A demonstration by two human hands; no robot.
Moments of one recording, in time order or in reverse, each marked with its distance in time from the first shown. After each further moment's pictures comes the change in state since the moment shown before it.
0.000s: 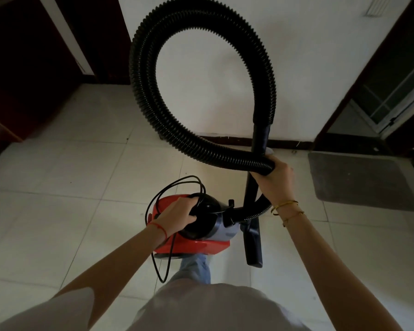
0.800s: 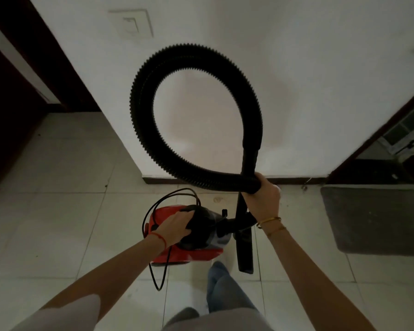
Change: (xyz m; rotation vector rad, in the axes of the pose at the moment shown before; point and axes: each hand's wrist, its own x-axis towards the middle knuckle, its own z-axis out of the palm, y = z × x) left_hand 0.433 -0.162 -0.158 0.146 -0.219 -0.044; right_hand 0.437 0.027 0.170 -0.116 0.125 0.113
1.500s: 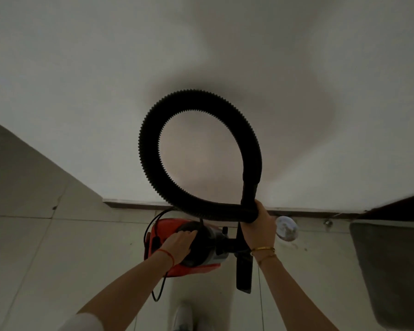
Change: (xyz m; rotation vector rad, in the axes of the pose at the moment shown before) left_hand 0.409 -0.144 0.097 0.180 -0.166 -0.035; right_hand 0.266 0.219 0.272 -0.109 -0.089 0.137
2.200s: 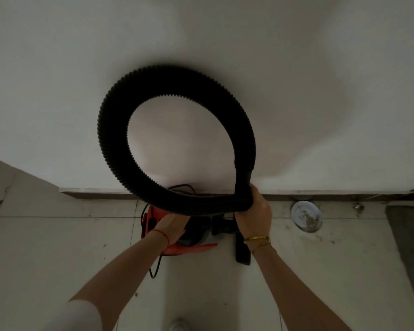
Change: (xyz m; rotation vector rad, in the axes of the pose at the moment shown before) left_hand 0.193 -0.088 0.136 -0.108 0.061 0.009; right_hand 0.066 0.143 0.200 0.009 0.110 -0.107
